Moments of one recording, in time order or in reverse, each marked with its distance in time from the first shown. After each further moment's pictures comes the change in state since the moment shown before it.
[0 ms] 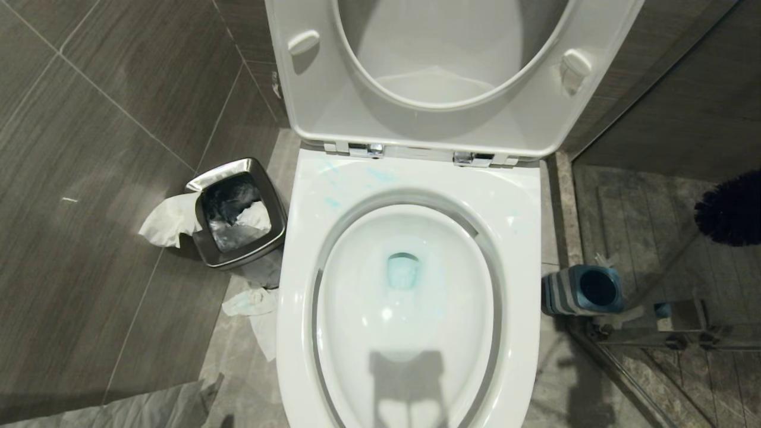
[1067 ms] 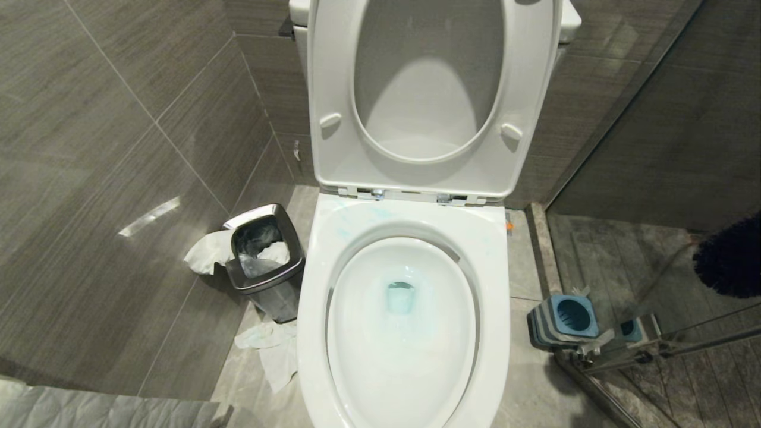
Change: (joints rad) left arm 0.000 0.000 0.000 0.000 0.000 -0.004; right arm 0.000 0.068 -0.116 0.169 0.036 0.003
